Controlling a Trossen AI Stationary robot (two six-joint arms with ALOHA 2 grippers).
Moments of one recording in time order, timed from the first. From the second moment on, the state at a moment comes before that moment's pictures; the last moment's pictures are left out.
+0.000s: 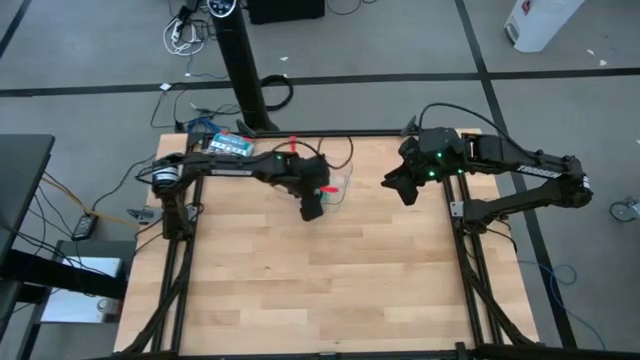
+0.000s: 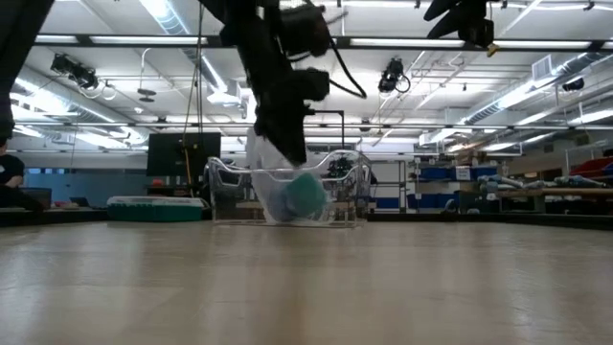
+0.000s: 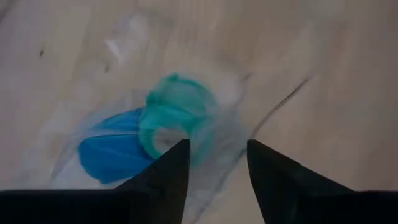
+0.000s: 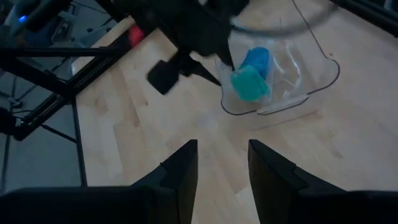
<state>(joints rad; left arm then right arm) 0.20 1.82 1.43 -0.72 -0.02 -0.09 -0.16 1.02 1.19 -0.84 -0.04 0.52</state>
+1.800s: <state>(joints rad) 0.28 2.10 1.77 -1.00 -0.19 0.13 -0.11 1.02 1.19 -0.77 -0.02 0.57</state>
